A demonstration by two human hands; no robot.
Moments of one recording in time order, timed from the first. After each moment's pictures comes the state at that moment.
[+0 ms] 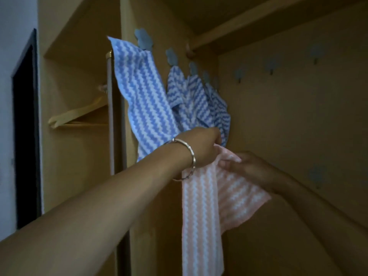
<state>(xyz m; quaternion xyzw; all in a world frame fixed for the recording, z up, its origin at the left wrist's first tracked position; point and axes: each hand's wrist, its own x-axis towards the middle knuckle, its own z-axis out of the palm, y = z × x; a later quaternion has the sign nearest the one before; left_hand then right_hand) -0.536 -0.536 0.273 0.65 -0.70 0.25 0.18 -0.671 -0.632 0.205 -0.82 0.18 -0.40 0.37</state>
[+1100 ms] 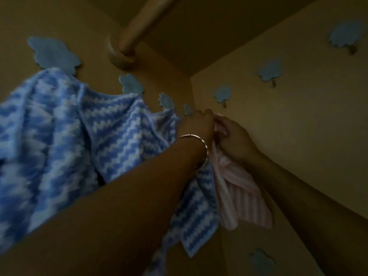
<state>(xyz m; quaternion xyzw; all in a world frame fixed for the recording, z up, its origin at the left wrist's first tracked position) -0.536 -0.823 0.399 0.63 -0.58 0.45 0.24 -0.606 -0.917 0.364 -0.75 0.13 -0.64 0.08</state>
